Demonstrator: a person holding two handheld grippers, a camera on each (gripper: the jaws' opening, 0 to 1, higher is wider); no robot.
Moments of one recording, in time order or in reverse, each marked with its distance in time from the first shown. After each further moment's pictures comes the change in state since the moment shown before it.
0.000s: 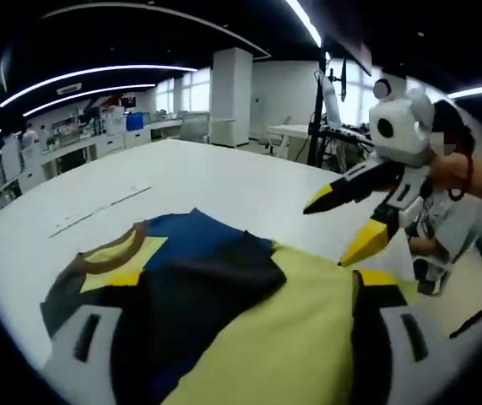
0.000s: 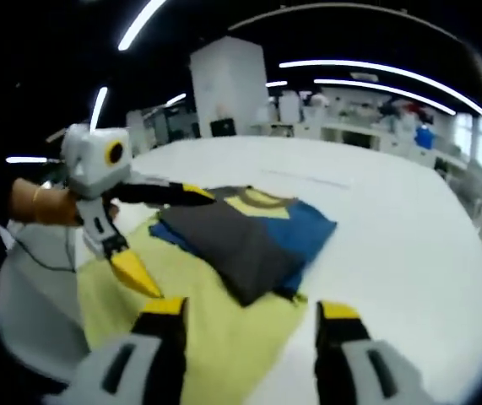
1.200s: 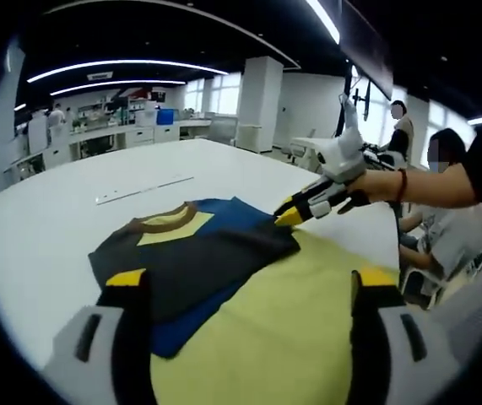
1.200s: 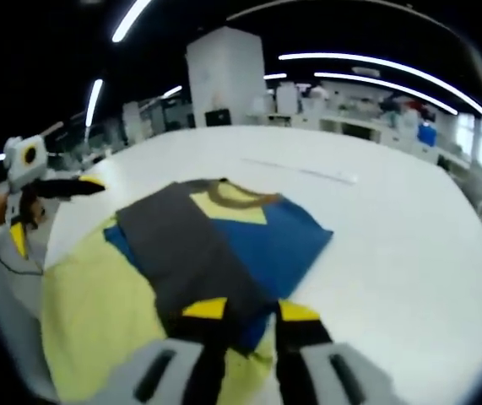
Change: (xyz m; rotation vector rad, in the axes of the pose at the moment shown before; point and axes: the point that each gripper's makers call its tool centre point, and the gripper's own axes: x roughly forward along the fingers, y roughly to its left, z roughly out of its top) left arm -0.102 0.014 -0.014 -0.102 -0.045 0.087; right arm 0.074 -0.043 -0.001 -0.016 0.066 -0.028
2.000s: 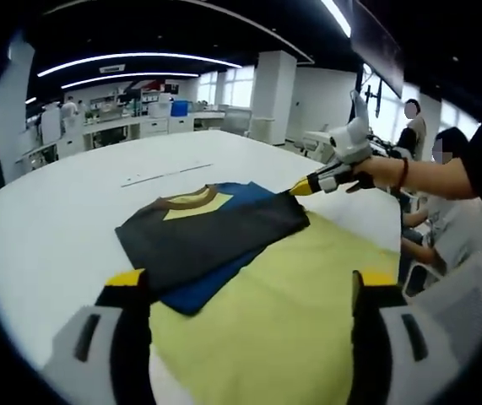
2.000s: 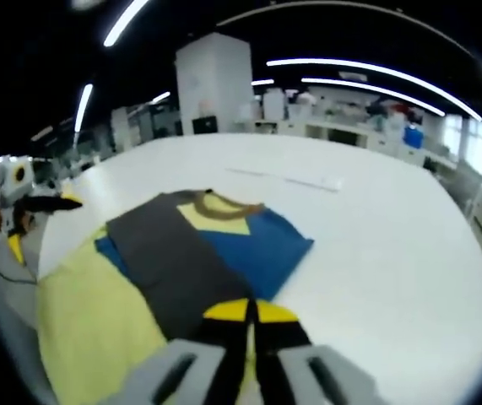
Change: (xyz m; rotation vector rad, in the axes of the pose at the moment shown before) left arm -0.037 0.016 -0.024 -0.030 0.044 0.064; right arm -0.009 -0.015 0.011 0.028 -0.032 -0.066
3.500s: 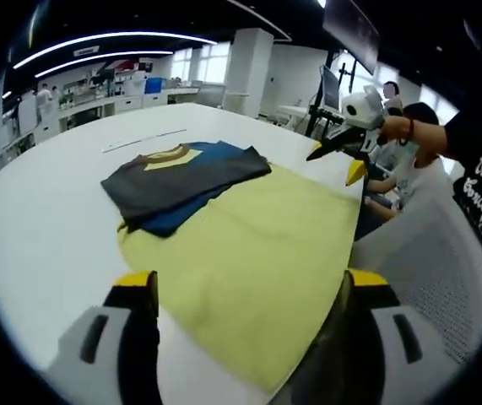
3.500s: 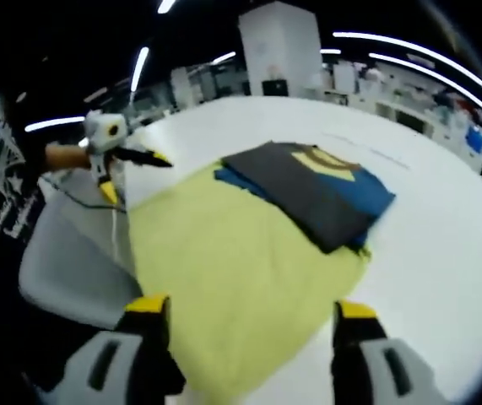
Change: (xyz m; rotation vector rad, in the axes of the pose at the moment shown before) left arm -0.062 -0.032 -0.074 0.036 0.140 -0.146; right arm -0.123 0.127 -0.085 -0.166 0.229 0.327
